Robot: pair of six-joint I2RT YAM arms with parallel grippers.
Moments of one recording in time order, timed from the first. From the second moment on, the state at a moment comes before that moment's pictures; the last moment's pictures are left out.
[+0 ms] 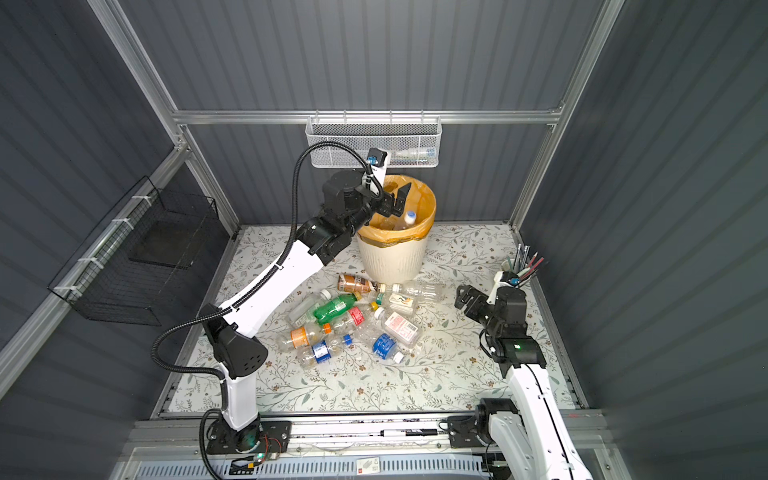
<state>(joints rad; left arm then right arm) -0.78 1.95 2.17 -0.26 -0.20 0.07 -0.03 0.76 0.60 -0.36 -0.16 0.53</state>
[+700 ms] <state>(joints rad) -0.78 1.33 1.16 -0.04 -0.41 -0.06 0.36 0.81 0.61 -0.42 -0.06 0.46</state>
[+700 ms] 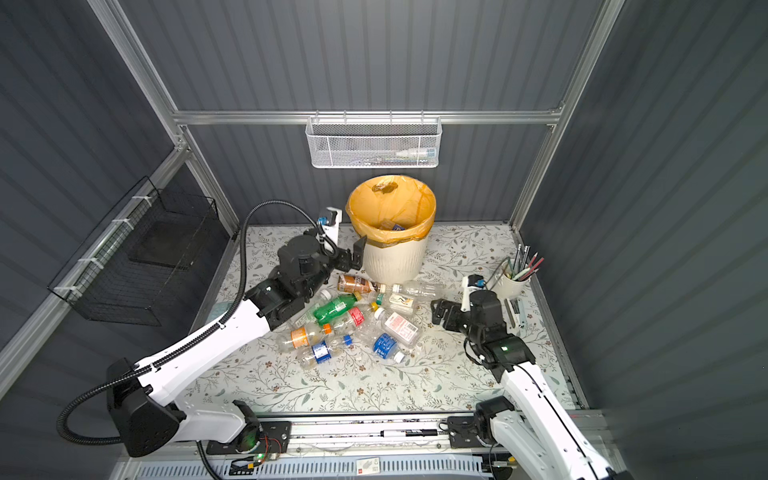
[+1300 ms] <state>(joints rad) -0.69 1.04 0.80 -0.28 -0.66 -0.30 0.95 1.41 0.97 -0.54 0.14 0.35</state>
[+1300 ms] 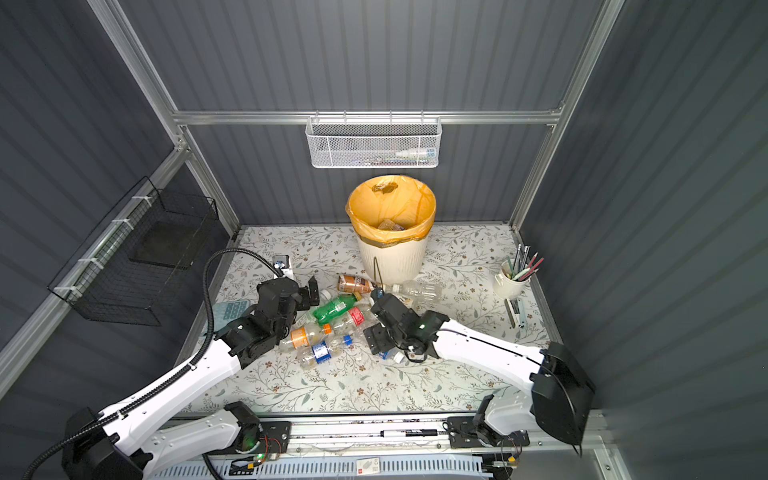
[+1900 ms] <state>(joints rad) -0.69 0.92 0.72 -0.38 -0.67 -0.36 0.97 1.78 1.21 -0.73 0.13 0.23</state>
